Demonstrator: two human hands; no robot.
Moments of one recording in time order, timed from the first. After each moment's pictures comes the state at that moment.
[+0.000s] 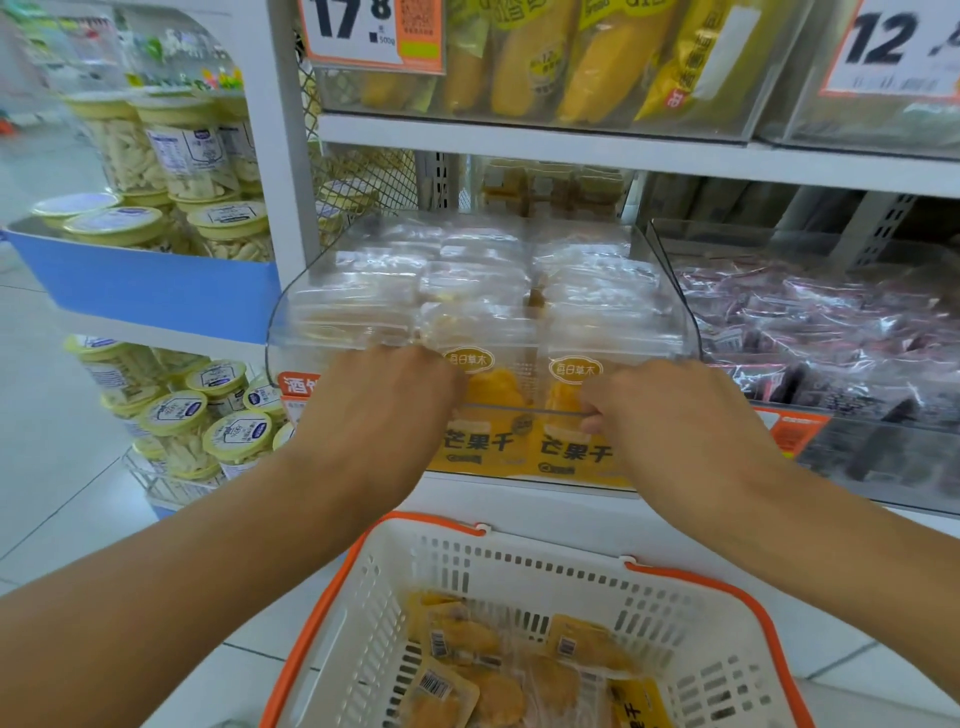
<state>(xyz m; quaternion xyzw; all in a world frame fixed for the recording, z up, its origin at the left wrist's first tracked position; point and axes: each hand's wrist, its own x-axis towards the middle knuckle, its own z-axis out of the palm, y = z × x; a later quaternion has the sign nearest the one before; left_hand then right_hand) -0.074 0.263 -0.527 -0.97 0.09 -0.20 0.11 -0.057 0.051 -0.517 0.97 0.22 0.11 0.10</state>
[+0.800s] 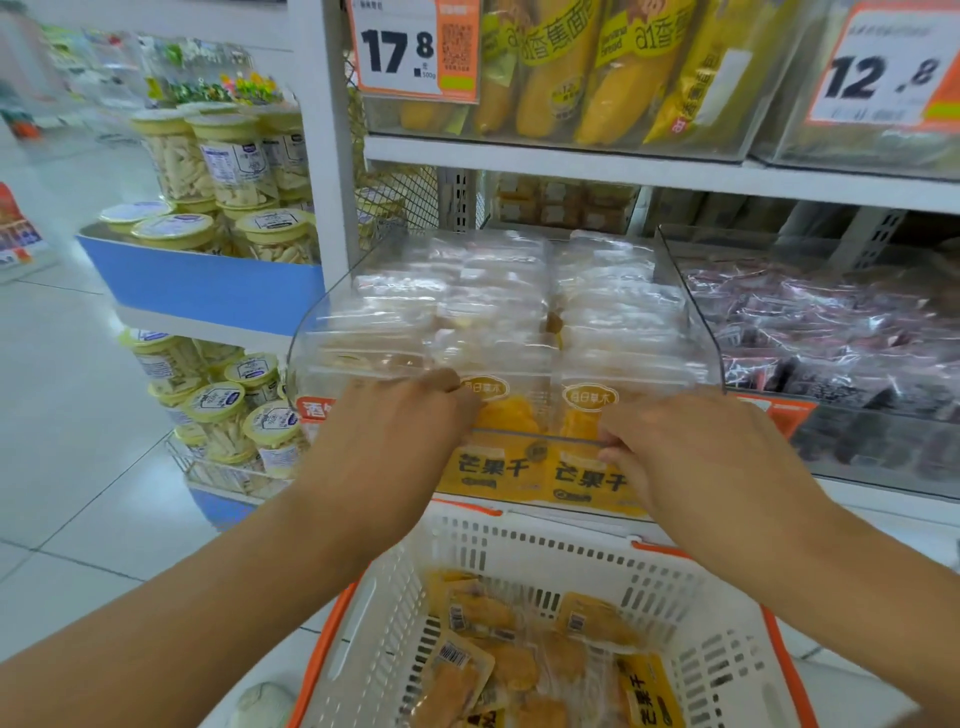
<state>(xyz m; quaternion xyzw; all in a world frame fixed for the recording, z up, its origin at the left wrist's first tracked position) -0.124 0.278 -0.527 -0.96 0.16 -0.21 0.05 -0.105 0.044 -0.518 0.96 0.22 0.14 0.11</state>
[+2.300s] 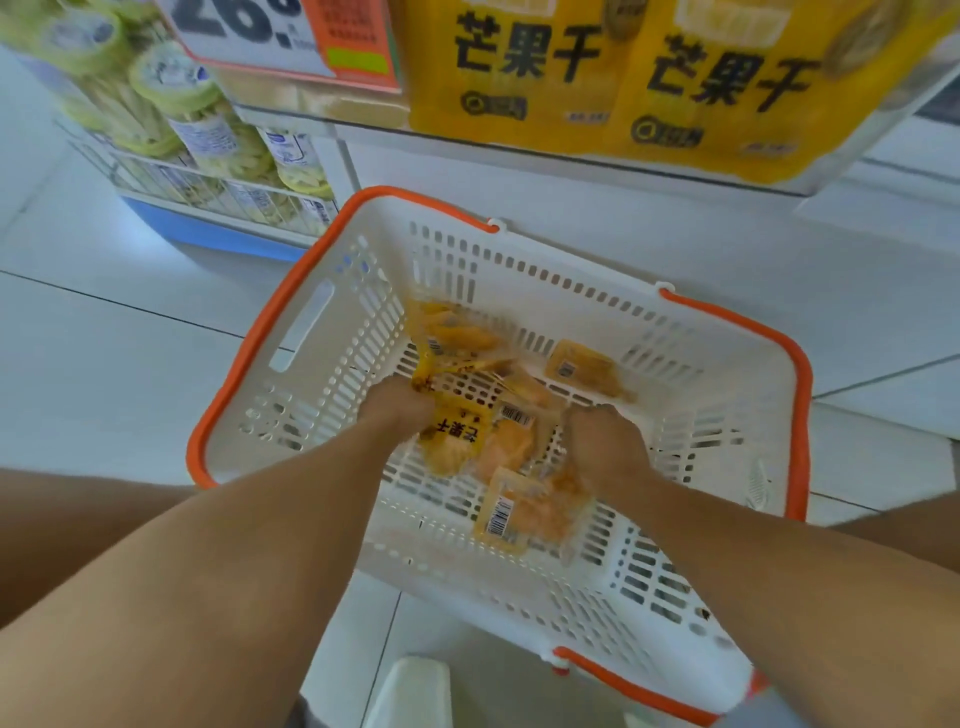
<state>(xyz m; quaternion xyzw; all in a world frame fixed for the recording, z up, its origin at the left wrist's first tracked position) -0.147 0.280 -0.902 -0.86 -0.32 0.28 -0.28 -0.145 0.028 -0.907 0.96 0.15 -0.24 0.07</state>
